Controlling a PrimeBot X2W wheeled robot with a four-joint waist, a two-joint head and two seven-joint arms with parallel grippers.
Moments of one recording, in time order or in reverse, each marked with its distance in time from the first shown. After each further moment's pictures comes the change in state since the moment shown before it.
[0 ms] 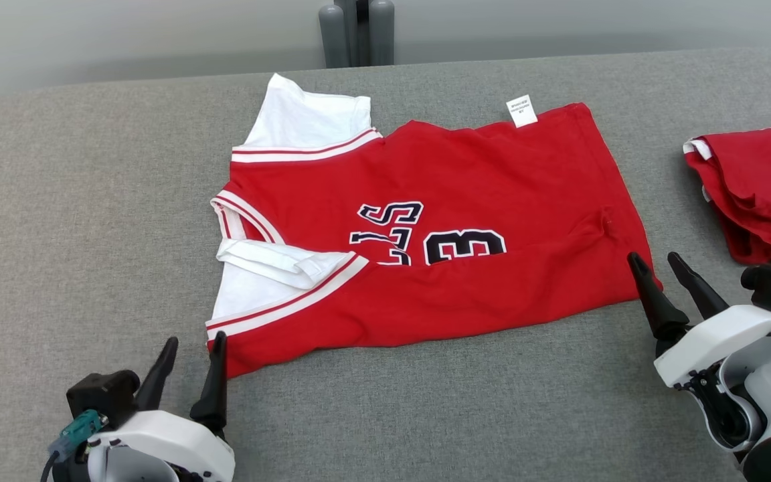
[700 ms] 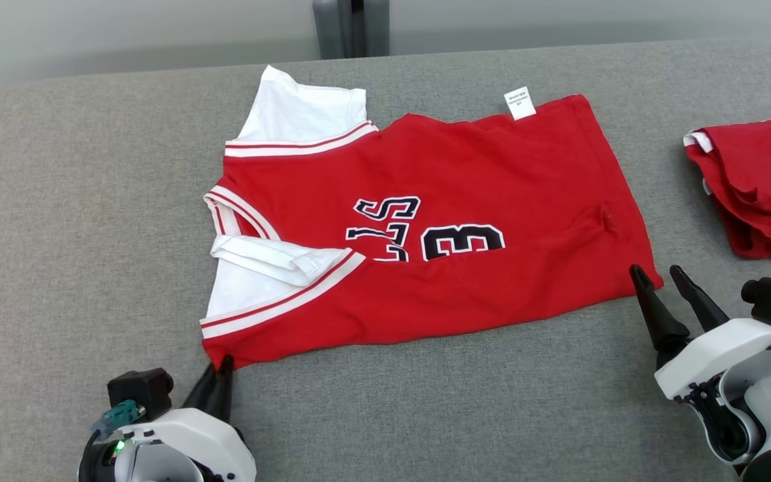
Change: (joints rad) left arm -0.021 -0.028 -0.056 0.071 -0.016 0.049 0.119; right arm 0.048 0.022 -0.060 -0.011 -0.047 0.000 0.000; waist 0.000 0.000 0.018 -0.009
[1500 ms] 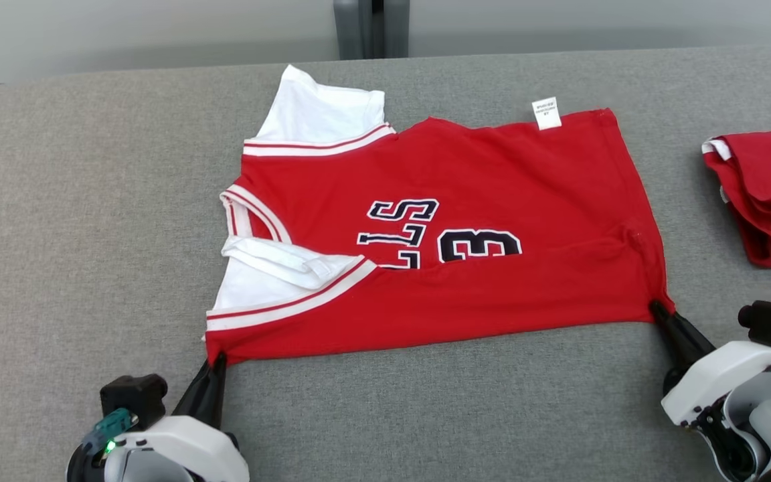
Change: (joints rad) left arm 0.009 0.028 -0.017 -0.042 0.026 0.002 -0.040; right arm -0.015 -0.030 0.118 0.114 0.077 0.000 0.007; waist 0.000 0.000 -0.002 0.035
